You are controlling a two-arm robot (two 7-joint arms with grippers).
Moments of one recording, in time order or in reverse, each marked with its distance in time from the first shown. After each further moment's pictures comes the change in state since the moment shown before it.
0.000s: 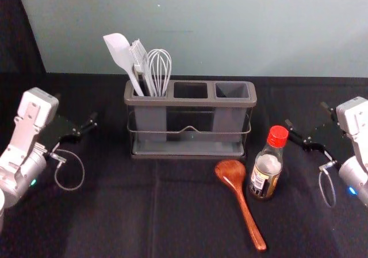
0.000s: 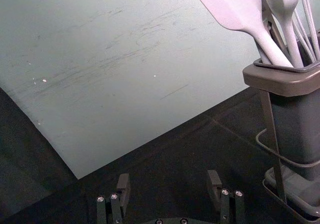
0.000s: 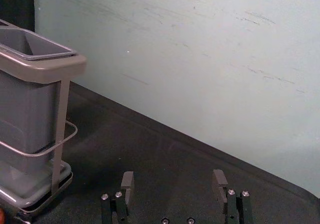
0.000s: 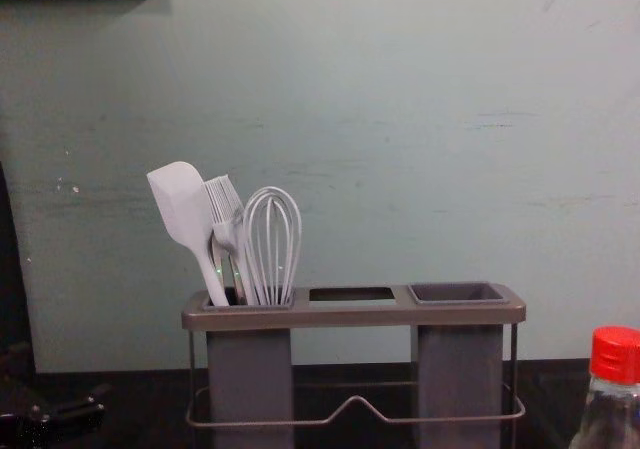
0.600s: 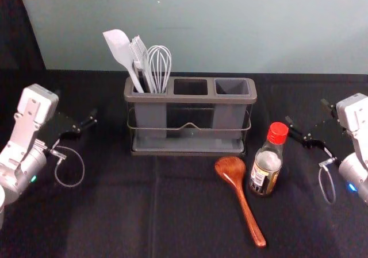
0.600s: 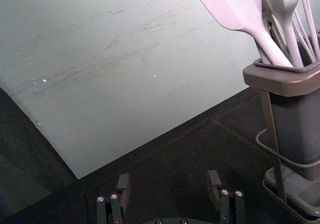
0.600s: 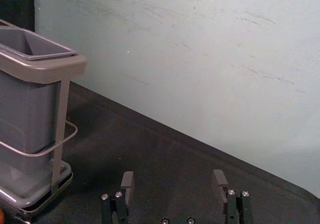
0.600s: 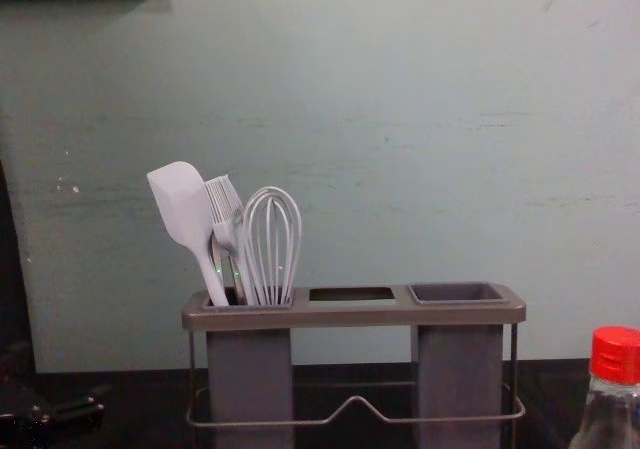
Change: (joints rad) left arm 0.000 0.000 0.000 0.000 0.000 0.000 0.000; right arm 0.000 0.000 0.000 0.000 0.000 0.000 0.000
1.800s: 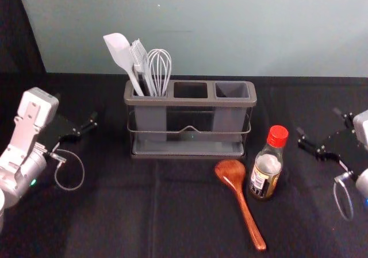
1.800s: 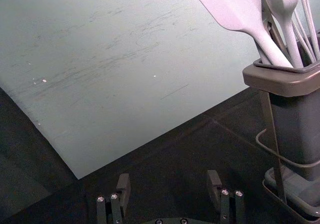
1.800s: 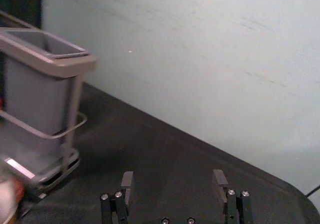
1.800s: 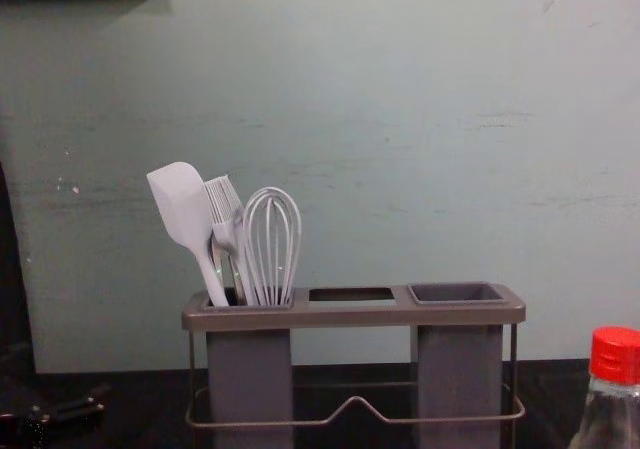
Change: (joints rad) left arm 0.000 0.000 0.000 0.000 0.000 0.000 0.000; right arm -0.128 0.066 0.081 -0.133 -0.012 0.012 0.011
